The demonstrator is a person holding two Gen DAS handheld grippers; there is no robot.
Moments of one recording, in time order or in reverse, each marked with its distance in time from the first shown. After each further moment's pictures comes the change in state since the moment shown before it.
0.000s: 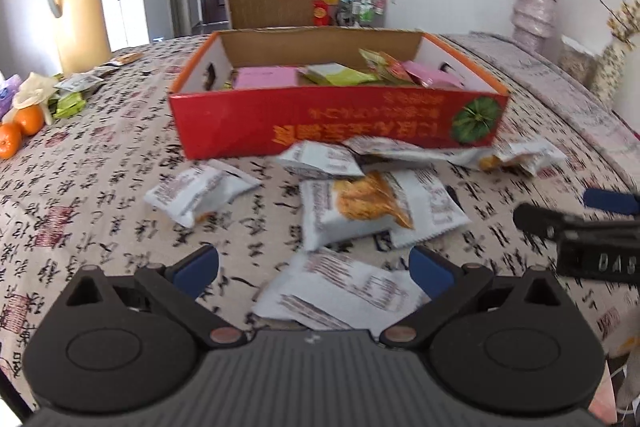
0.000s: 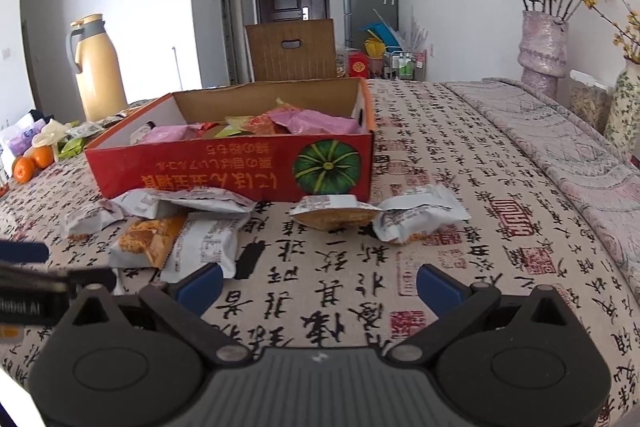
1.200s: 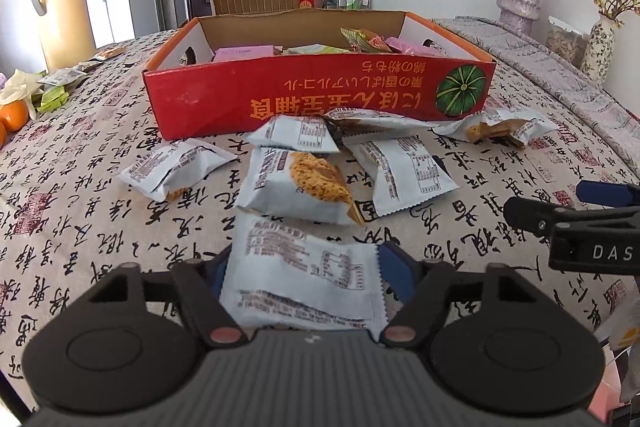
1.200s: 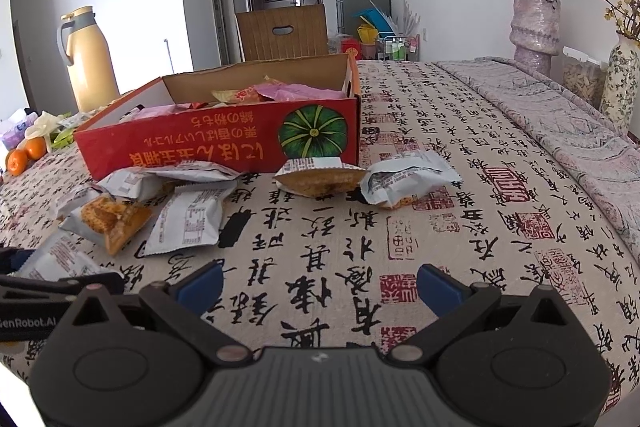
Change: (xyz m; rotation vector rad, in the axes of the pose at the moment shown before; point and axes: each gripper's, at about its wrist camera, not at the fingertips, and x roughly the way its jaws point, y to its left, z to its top) left arm 0.010 -0.009 -0.017 0.025 0.010 -0.019; right arm 0.009 -0.006 -0.019 0.019 0.039 -0.004
